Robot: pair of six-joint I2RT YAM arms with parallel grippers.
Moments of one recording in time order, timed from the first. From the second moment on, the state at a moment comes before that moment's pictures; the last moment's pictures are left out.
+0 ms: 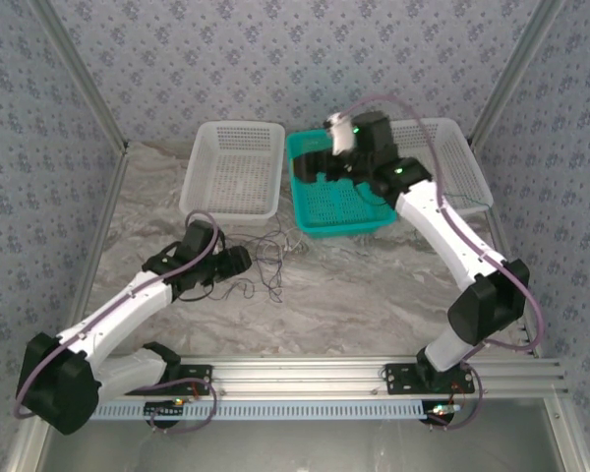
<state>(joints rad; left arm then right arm) -0.52 1.09 0.68 -0.54 0.05 -0.84 0.50 1.60 1.57 -0.50 -0.37 0.22</state>
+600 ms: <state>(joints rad) -0.29 1.17 0.58 -0.53 -0.06 -0.98 0.58 1.60 1.43 -0.47 -0.38 0.25</state>
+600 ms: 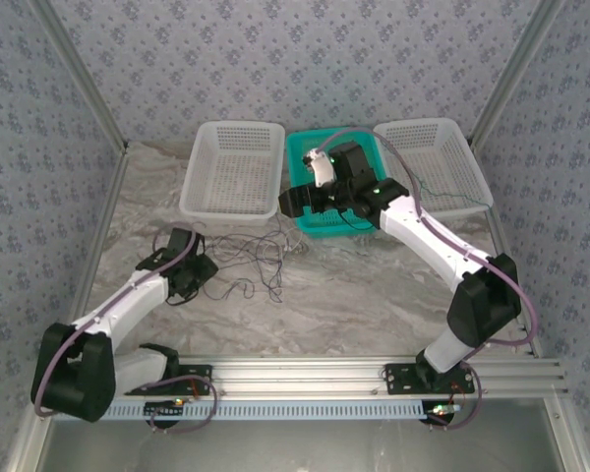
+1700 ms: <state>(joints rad) -0.28 0.90 0.60 -0.50 0.10 -0.71 0.78 1.64 1.21 -0.16 -0.38 0.08</state>
